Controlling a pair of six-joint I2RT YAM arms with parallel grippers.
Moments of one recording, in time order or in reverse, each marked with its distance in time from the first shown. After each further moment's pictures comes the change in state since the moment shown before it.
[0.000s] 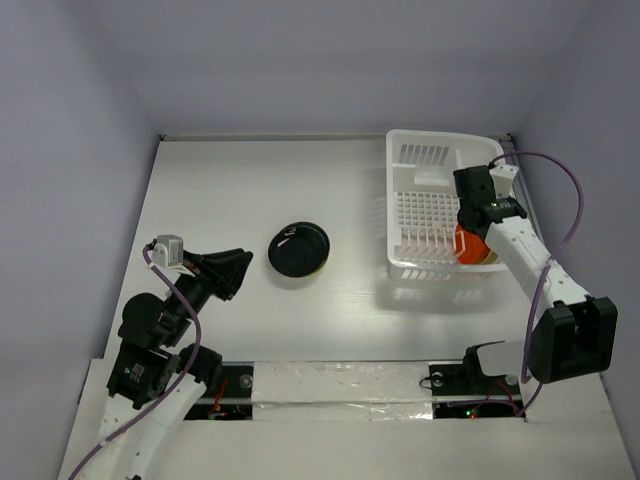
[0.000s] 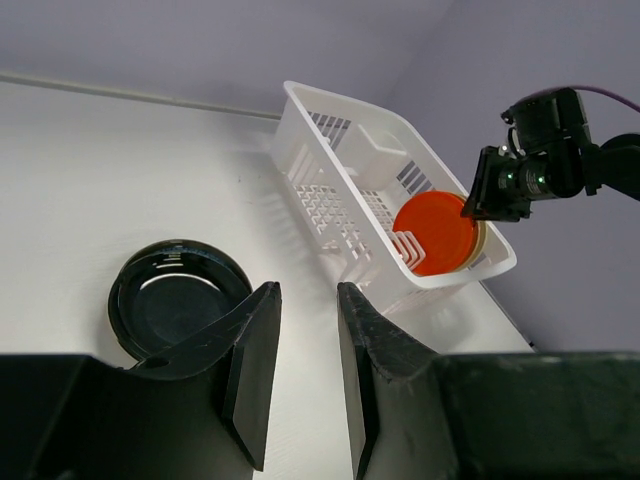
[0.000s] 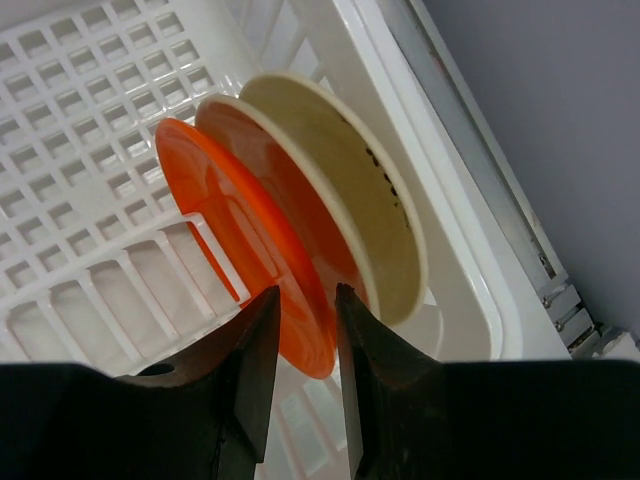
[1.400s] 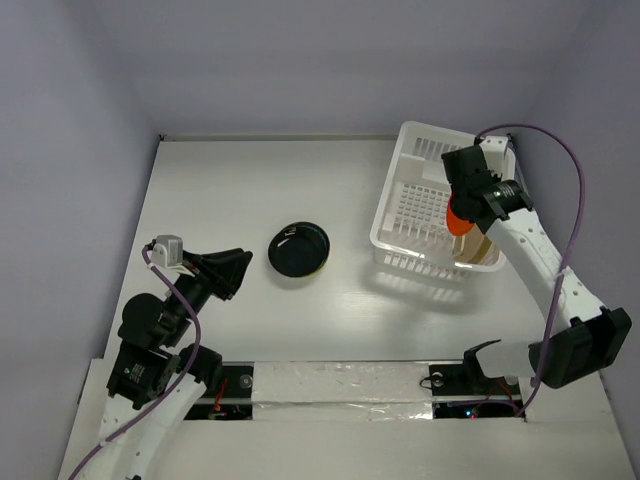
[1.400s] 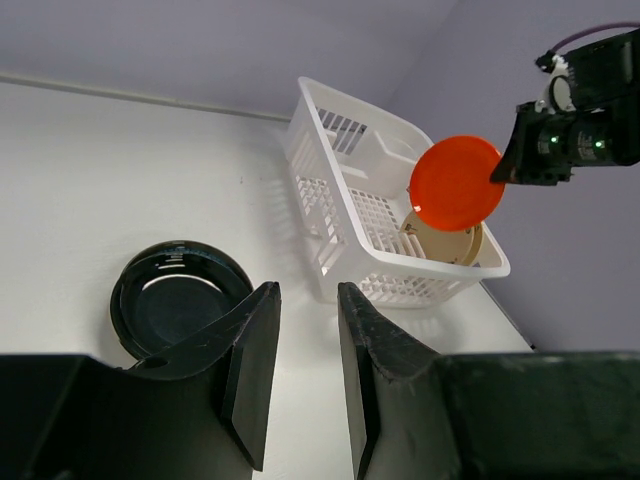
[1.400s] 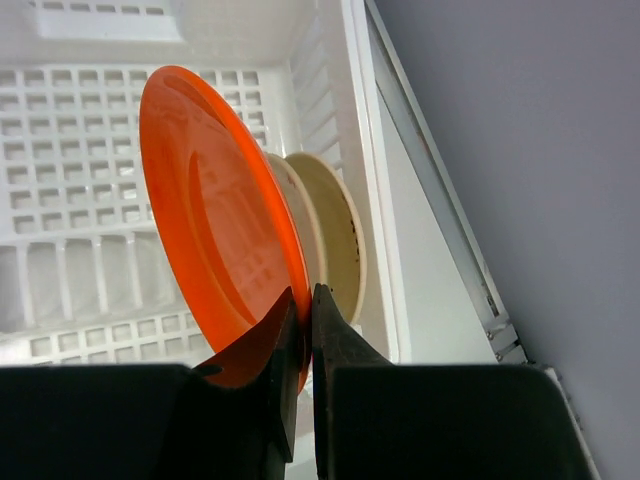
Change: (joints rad) left arm 0.000 -0.002 0.000 0.000 -0.007 0.000; right arm 0.147 0.014 0.253 -0.184 0.076 -0.097
